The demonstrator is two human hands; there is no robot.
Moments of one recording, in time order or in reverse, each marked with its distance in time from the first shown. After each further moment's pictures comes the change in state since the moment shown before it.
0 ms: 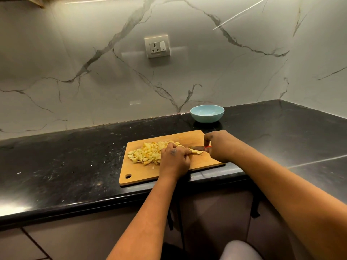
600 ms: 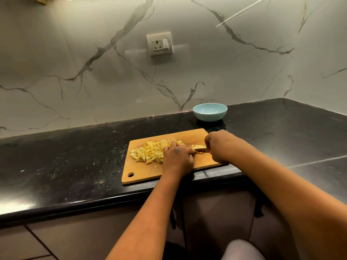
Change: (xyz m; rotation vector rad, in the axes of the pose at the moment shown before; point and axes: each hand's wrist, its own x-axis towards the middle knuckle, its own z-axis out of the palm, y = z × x) left_hand 0.000 0.005 -0.005 0.086 -0.051 0.011; right_hand -0.002 -0.012 -0.002 -0.141 -0.065 -0.006
